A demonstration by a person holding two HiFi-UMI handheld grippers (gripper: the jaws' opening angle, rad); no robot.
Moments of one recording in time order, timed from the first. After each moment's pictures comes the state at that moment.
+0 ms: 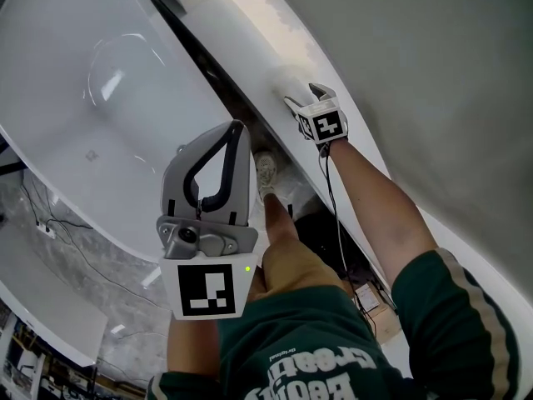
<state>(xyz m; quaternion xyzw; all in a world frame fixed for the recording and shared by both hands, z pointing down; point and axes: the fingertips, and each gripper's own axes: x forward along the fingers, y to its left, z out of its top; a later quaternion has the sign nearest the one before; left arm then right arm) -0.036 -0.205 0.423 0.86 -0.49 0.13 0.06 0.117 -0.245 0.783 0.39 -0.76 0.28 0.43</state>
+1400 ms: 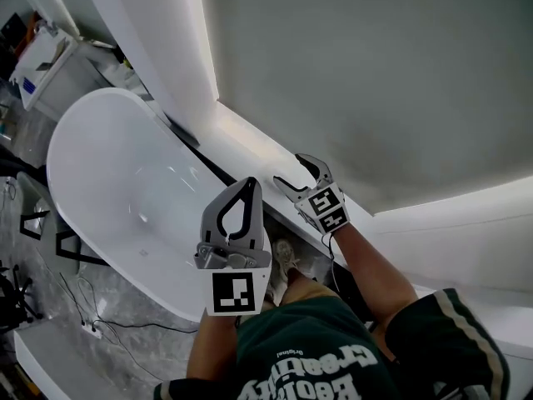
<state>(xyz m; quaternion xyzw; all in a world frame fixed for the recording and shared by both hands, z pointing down) -0.006 -0.128 0.201 0.90 -0.43 0.07 -0.07 0.078 -0.183 0.409 0.47 -0.85 0.09 0.23</state>
